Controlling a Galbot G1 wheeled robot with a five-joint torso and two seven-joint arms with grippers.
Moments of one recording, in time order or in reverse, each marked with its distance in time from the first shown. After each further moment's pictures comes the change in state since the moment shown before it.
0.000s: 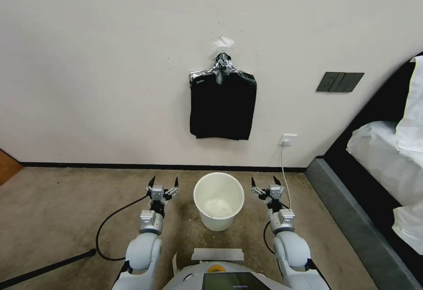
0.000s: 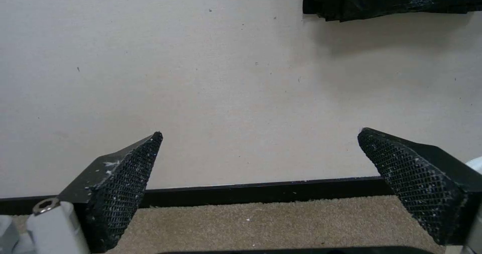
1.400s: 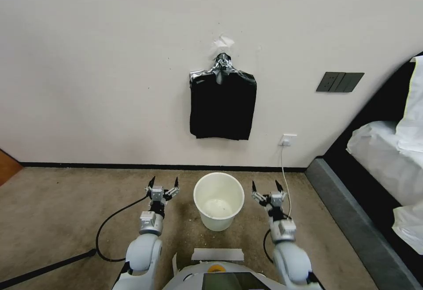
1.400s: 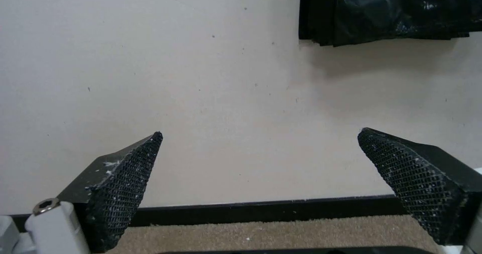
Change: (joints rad) left arm 0.051 0.025 0.038 0.017 -0.001 -0.178 -0.053; right arm -0.180 -0.006 -0.077 0.066 -0.039 0.243 0.137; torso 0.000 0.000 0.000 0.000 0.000
